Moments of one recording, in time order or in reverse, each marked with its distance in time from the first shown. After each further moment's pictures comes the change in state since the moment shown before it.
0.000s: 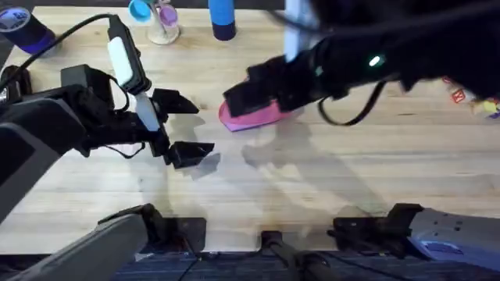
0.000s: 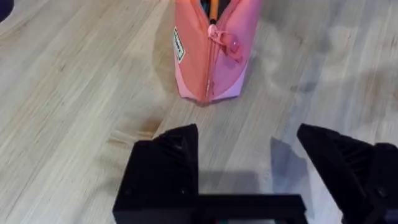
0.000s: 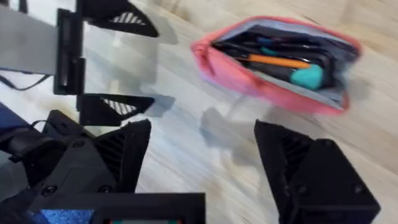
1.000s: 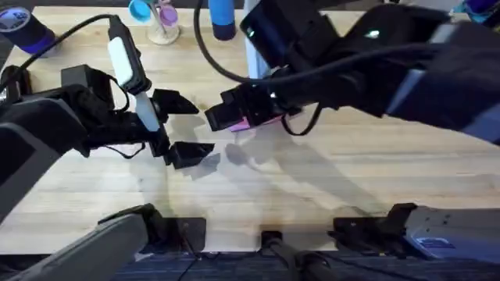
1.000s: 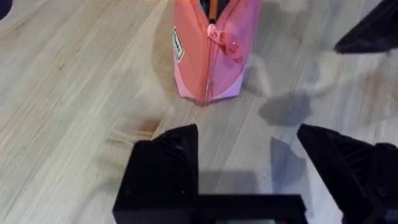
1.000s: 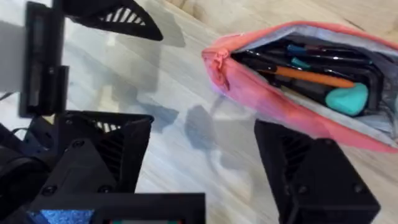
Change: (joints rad) left arm 0.000 0.000 0.000 -0.005 0.000 0.000; right arm 0.053 0.130 -0.122 0.225 0.000 0.011
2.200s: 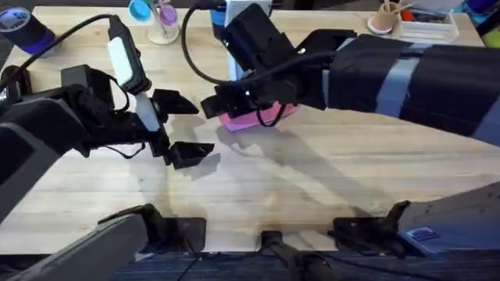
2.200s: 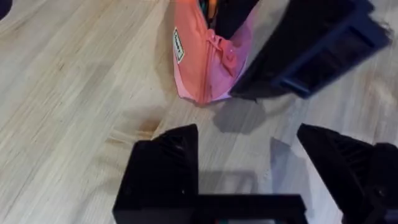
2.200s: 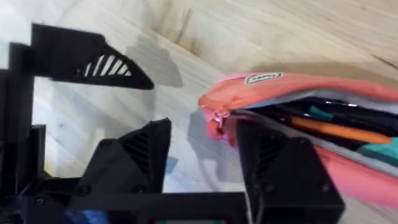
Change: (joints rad) left arm 0.000 0.000 0.000 0.000 0.000 0.000; right arm -0.025 0.204 -0.002 0.243 -0.022 0.004
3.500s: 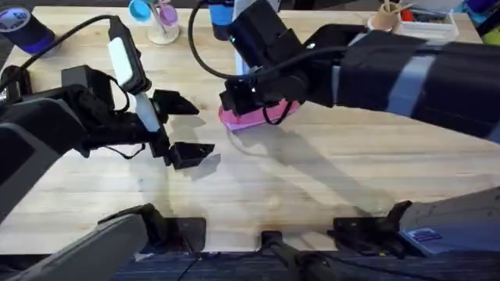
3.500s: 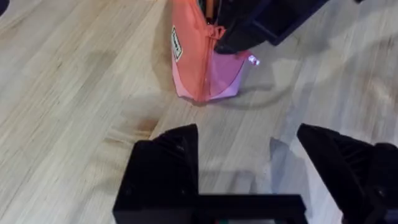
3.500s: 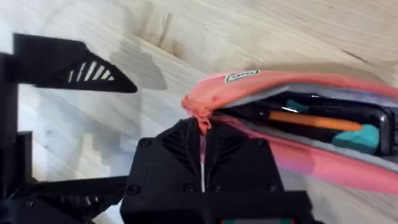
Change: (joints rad) left arm 0.000 0.000 0.000 -0.008 0.000 0.000; right arm -0.017 -0.029 -0.003 -0.036 0.047 0.003
